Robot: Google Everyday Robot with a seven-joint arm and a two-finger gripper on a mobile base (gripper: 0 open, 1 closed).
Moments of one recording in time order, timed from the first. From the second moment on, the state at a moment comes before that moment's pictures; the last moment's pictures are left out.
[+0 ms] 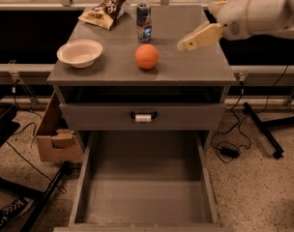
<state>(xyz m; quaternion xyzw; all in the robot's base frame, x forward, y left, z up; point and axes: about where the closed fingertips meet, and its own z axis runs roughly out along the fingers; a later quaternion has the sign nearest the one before) 0.680 -0.137 0.983 -0.44 0.71 0.16 0.53</state>
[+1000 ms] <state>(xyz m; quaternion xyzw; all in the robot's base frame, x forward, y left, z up) 0.843 -0.060 0.947 -0.33 0.69 0.20 0.61</state>
